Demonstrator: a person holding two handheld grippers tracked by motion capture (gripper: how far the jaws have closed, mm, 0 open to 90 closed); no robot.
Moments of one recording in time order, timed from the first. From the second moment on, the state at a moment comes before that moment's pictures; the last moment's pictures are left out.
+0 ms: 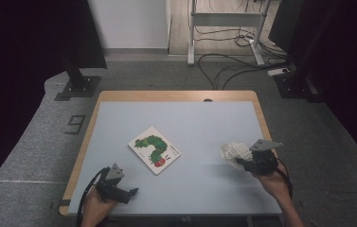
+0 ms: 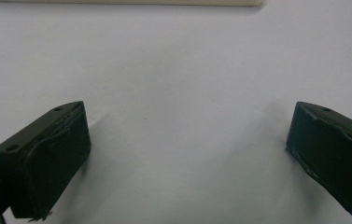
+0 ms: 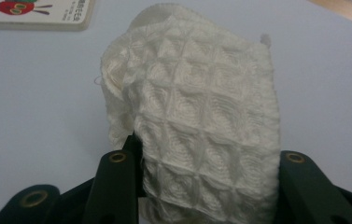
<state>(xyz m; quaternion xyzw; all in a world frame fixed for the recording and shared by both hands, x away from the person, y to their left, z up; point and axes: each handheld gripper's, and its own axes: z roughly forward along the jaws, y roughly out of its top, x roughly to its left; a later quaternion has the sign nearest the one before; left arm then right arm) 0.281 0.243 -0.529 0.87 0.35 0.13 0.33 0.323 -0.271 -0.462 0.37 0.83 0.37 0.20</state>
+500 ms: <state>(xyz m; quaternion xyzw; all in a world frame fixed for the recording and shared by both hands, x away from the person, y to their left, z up) 0.281 0.243 -0.529 0.87 0.35 0.13 0.33 0.317 -0.264 -0.503 0.37 0.84 0.35 0.19</state>
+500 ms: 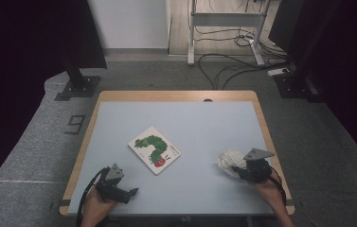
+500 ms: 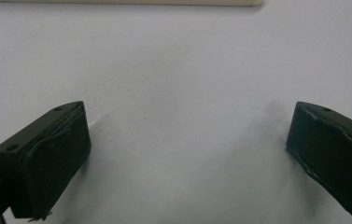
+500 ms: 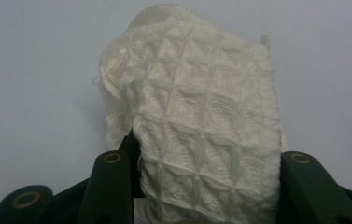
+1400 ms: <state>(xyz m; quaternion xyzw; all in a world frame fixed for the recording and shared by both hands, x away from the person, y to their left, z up) 0.281 0.243 -0.528 0.87 0.35 0.13 0.33 0.315 -0.255 -0.500 0.36 0.84 0.35 0.20</state>
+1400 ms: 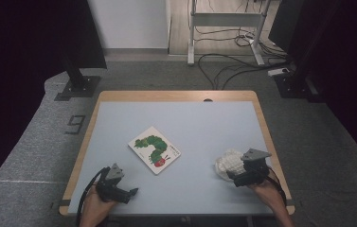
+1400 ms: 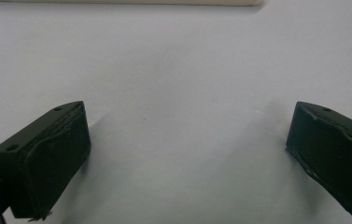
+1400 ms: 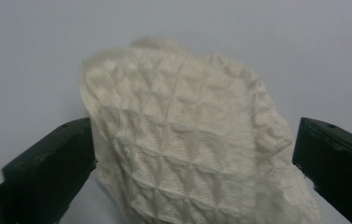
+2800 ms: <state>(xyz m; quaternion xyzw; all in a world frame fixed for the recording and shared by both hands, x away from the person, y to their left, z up) 0.359 0.251 -0.479 0.86 0.34 0.16 0.33 0.323 -0.200 -0.467 0.33 0.83 0.41 0.18</state>
